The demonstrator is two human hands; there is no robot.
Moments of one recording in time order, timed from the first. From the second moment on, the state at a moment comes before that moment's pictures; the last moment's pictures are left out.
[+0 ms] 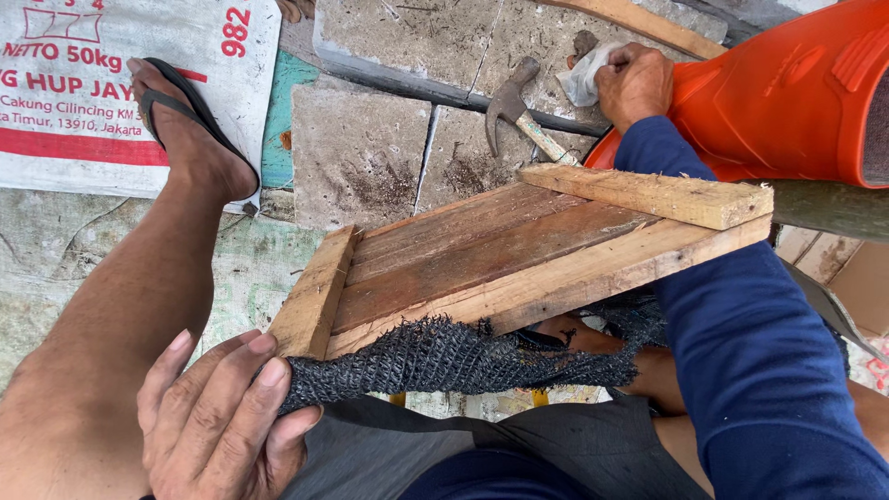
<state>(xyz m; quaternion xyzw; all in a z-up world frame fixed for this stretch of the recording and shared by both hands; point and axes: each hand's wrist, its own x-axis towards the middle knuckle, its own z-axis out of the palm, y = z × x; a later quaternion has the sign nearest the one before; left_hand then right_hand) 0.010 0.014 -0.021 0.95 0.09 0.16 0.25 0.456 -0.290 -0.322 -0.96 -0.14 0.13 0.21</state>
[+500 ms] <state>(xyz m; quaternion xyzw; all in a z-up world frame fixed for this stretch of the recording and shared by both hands) 0.015 0.013 -0.018 0.94 0.10 0.16 0.28 0.456 -0.292 -0.313 -0.96 -0.15 0.10 0.21</state>
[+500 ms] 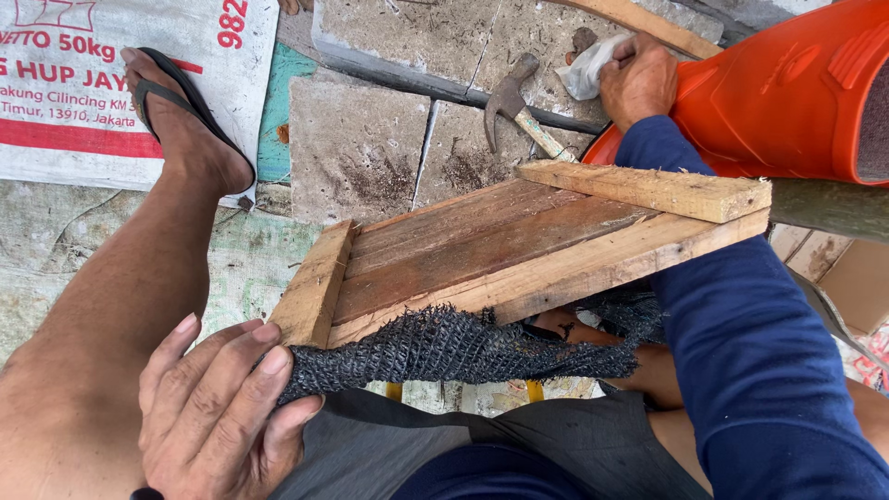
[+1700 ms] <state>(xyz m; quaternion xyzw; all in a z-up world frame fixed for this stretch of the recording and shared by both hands) 0.021 0.025 0.002 0.92 0.09 0.20 0.34 0.440 -0.268 -0.085 -0.79 -0.26 0.30 0.47</state>
